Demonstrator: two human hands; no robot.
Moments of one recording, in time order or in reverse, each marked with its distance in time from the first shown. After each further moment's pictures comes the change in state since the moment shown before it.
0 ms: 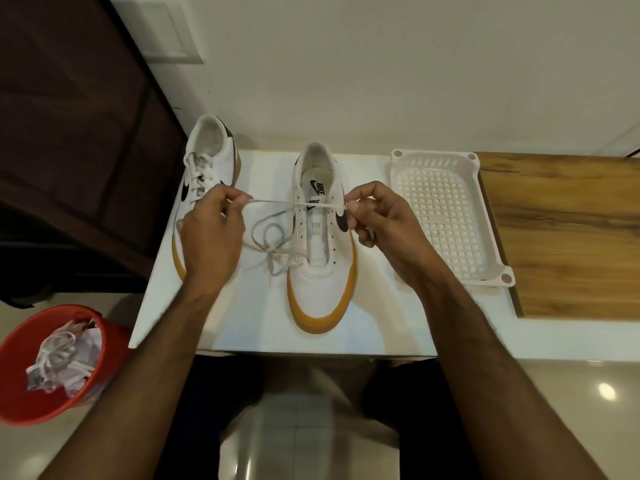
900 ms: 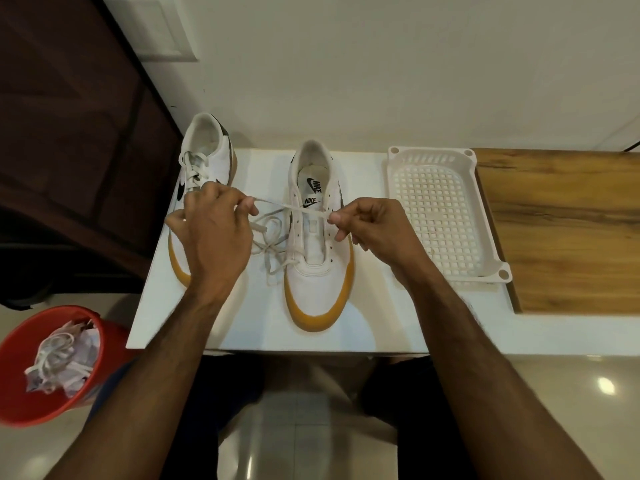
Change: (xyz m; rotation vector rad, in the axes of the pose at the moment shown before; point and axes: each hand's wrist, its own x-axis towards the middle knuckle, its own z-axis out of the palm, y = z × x) left_hand -0.004 0.005 0.010 0.448 0.050 0.145; right_hand 0.002 0.010 0.002 -0.214 0.071 0.025
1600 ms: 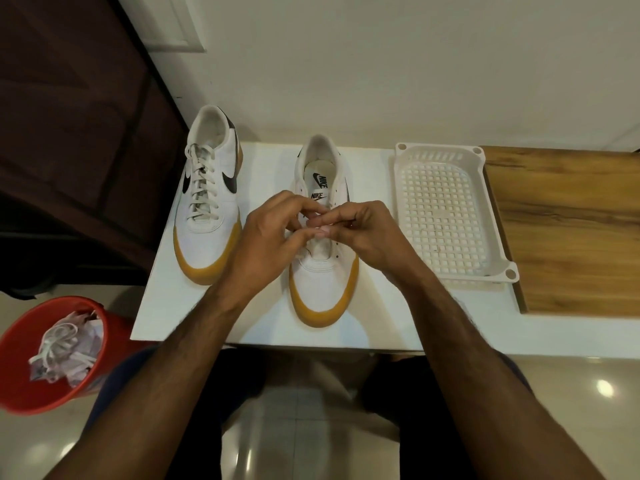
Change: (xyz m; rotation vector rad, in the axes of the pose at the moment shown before) left_hand -0.014 0.027 0.002 -0.598 -0.266 0.420; right_hand -0.001 0.001 0.020 -0.048 -0.173 -0.162
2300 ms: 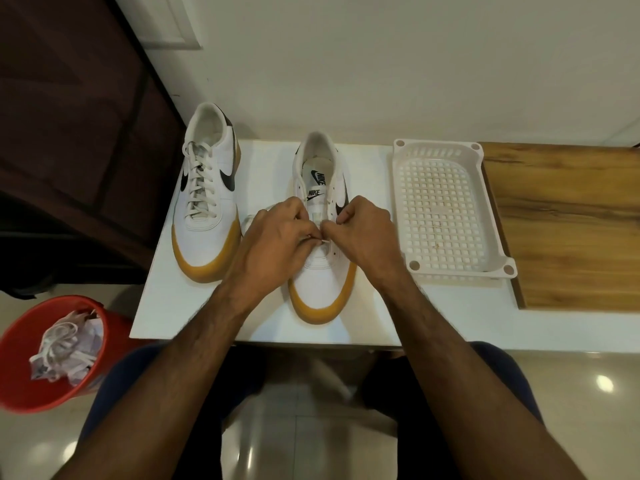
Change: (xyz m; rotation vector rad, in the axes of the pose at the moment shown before) left_hand -0.003 -0.009 0.014 0.317 -0.168 0.030; right_hand 0.006 0.007 0.021 -0.531 0.348 0.333
